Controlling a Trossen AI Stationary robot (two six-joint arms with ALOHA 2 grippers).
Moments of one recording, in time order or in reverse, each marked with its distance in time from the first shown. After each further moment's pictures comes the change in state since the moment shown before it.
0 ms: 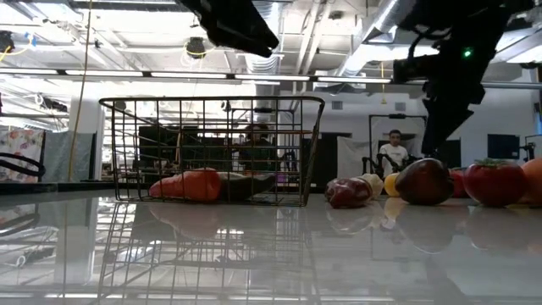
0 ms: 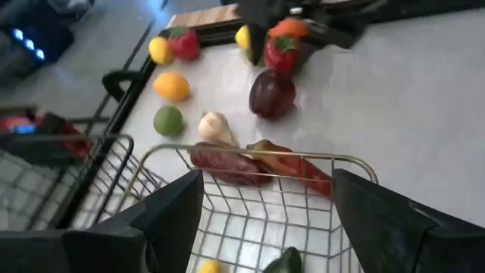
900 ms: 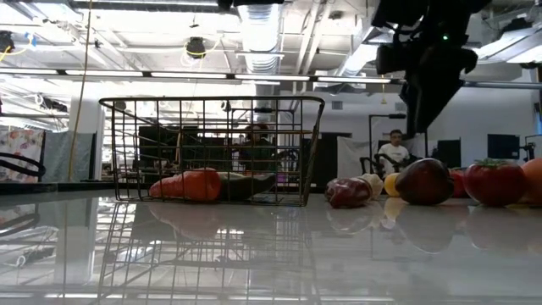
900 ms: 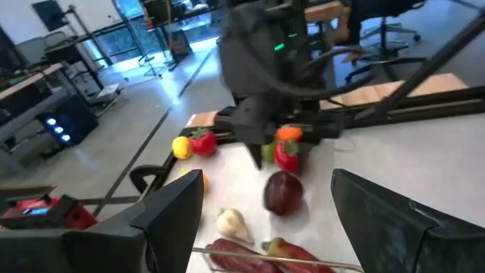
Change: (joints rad) left arm -0.014 -0.070 -0.007 0.267 0.011 0.132; right arm -0.200 0.008 0.142 -0.078 -0.305 -0.354
